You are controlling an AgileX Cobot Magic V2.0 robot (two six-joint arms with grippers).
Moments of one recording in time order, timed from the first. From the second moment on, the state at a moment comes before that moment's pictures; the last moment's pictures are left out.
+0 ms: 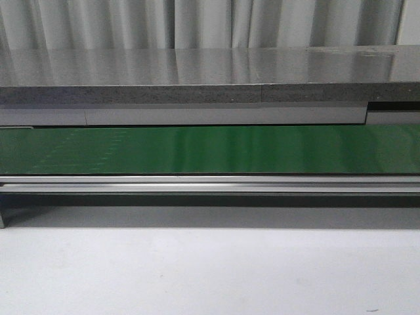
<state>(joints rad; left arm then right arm) 0.01 0.33 -0.21 -0.41 0.10 0.36 0.04 0.34 -0.37 0.06 0.26 -0.10</state>
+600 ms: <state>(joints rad) 0.01 0.33 -0.21 -0.41 0.10 0.36 0.04 0.00 -0.04 0.01 0.22 -0.03</state>
